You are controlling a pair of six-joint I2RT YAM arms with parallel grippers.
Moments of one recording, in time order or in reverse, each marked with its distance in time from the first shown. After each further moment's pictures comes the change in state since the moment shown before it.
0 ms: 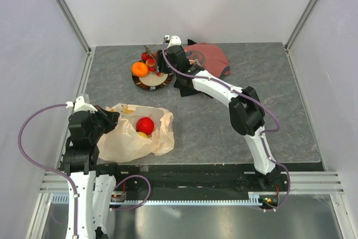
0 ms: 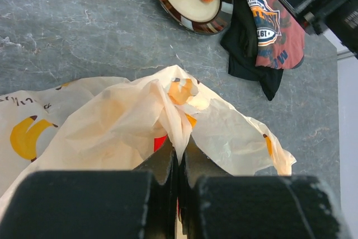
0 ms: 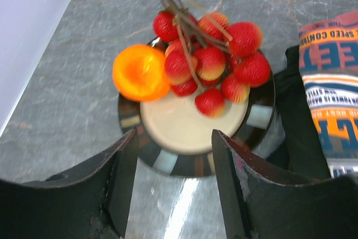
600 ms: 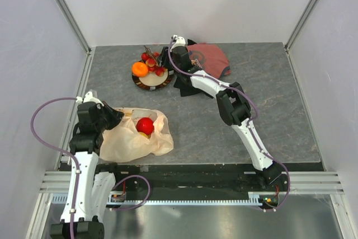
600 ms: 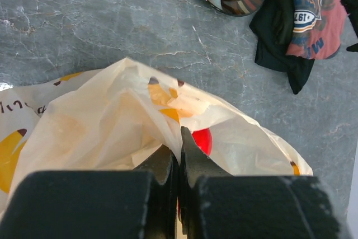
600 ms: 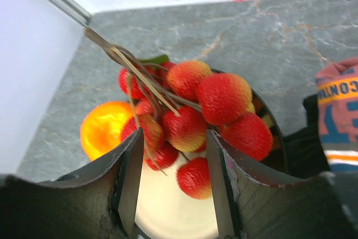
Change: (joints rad) left arm 0.000 0.184 -0.097 0.131 0.020 -0.002; right arm -0.109 0.367 0.245 0.267 -0.148 0.114
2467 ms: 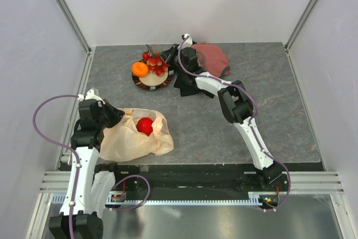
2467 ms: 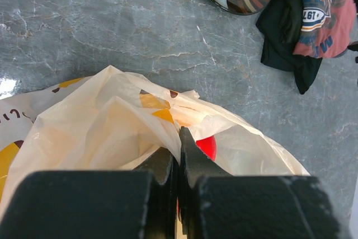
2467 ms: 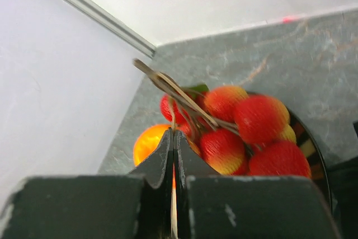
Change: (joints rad) left arm 0.000 0.077 0.000 0.047 0.007 0.014; right arm -0.050 0.020 -0.108 0.343 -0.157 0.249
